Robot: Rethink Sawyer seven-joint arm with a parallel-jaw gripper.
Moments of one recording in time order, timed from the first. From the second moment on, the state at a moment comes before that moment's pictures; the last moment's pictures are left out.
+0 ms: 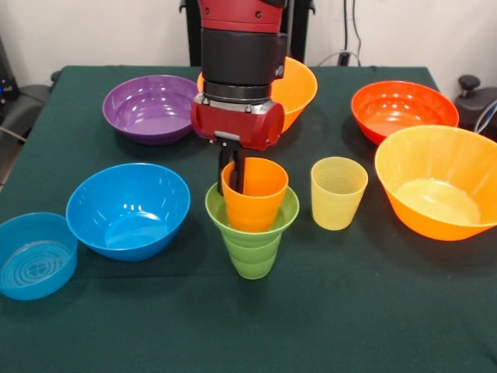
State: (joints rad) arm -0.36 -0.53 0.09 1.64 -0.02 0.07 2.02
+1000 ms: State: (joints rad) arm -0.37 -0.54 0.09 1.63 -0.04 0.07 2.02
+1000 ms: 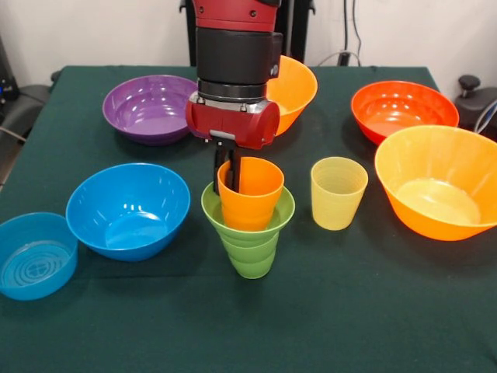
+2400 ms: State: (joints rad) arm -0.37 -0.53 0.10 1.62 -0.04 0.07 2.02
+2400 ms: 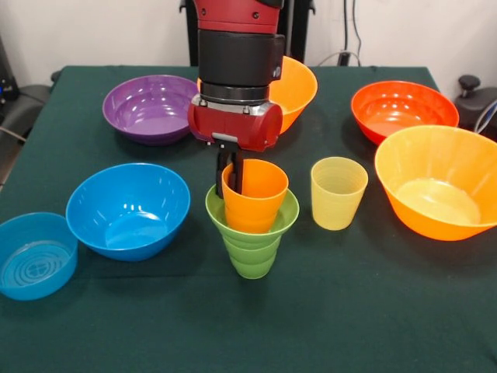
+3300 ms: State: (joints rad) arm -0.37 -0.53 0.10 1.62 -0.02 0.07 2.02
